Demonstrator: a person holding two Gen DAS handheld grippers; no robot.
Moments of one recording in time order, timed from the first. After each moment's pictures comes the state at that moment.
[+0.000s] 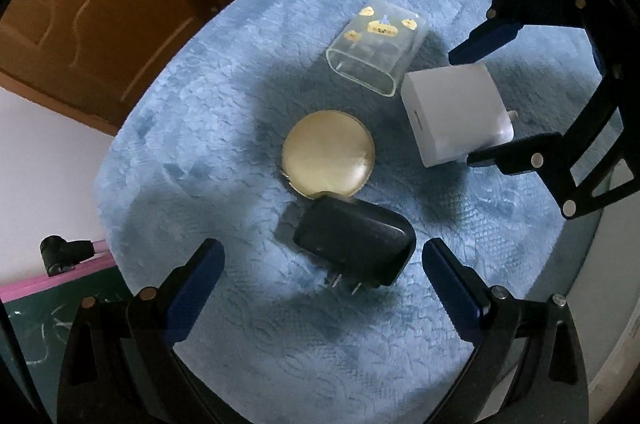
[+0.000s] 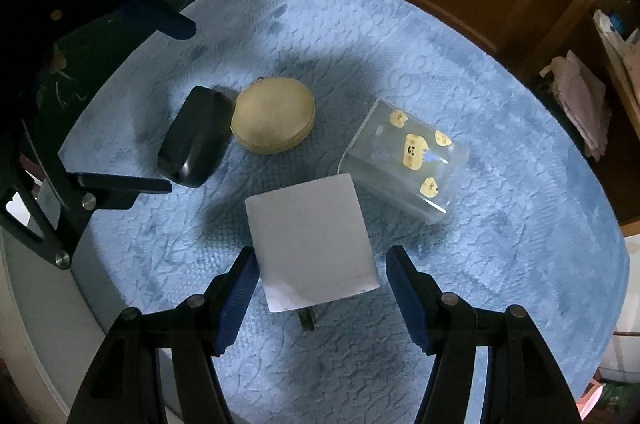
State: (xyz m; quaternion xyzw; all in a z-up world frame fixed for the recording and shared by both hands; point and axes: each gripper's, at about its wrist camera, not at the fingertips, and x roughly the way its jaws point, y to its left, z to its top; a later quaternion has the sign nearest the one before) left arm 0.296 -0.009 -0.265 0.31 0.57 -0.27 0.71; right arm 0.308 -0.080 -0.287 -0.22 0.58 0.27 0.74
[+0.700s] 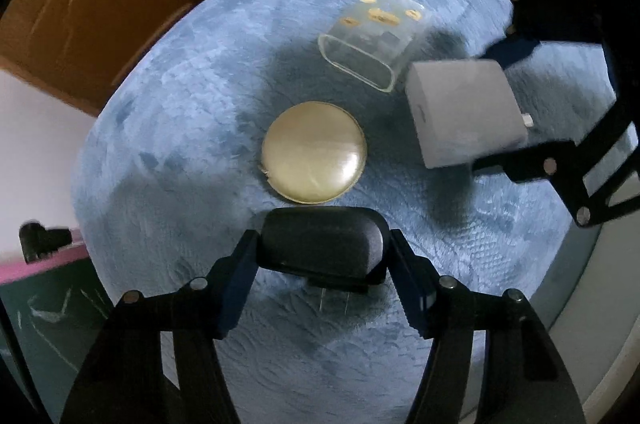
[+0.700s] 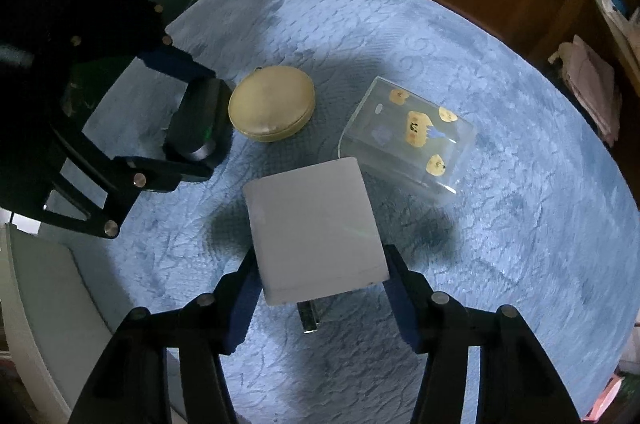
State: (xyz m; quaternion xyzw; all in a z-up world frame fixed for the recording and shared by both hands) left arm 0.290 -0.011 -0.275 0.27 0.58 -0.26 0.72; right arm 0.316 -0.091 -0.294 -0.18 0.58 0.28 0.74
